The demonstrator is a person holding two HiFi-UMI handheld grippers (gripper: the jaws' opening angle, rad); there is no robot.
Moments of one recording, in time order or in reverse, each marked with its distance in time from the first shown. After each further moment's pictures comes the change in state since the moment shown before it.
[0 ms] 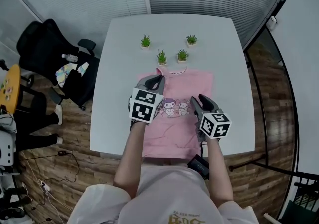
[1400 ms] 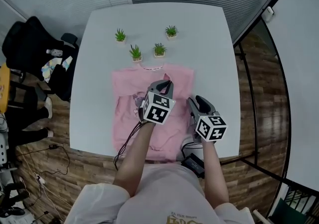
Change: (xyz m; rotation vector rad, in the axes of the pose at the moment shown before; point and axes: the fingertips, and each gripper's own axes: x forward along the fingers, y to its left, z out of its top) left arm 0.151 -0.120 -0.051 0.030 0.133 -0.046; right arm -0.022 -0.124 -0.018 0.054 0.053 -0.027
